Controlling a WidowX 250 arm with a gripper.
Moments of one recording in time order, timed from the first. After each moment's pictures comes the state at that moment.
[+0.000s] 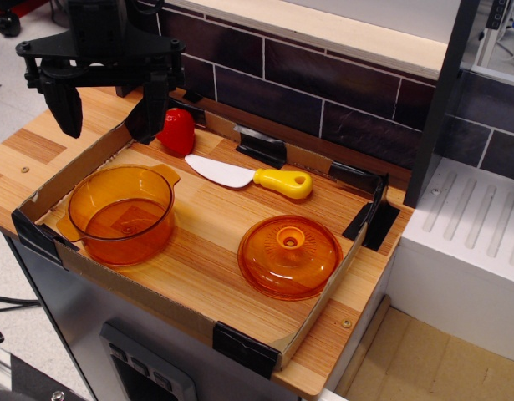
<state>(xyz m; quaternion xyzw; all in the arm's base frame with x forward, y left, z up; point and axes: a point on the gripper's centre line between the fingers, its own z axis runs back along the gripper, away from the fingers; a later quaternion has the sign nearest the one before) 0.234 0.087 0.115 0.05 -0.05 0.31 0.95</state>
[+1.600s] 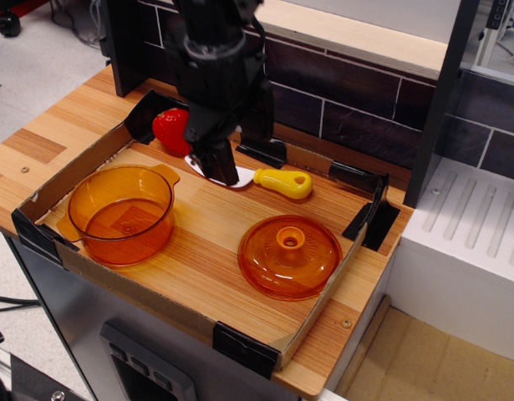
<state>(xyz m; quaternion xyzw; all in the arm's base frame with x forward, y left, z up) 0.298 0.018 0.058 -0.06 -0.05 0.70 0.71</state>
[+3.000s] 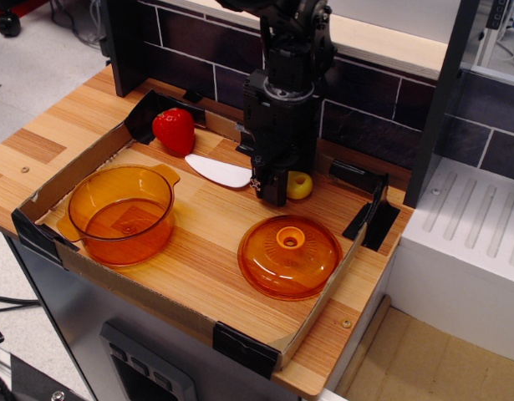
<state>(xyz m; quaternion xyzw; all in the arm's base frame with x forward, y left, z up) 0.339 0.004 0.000 0.00 -0.01 0.70 0.72</state>
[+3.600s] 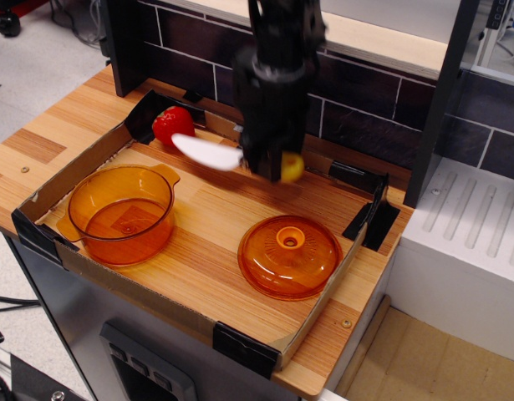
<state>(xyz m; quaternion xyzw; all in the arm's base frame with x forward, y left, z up) 0.336 0.013 0.039 -0.01 -0.04 0.69 0.72</state>
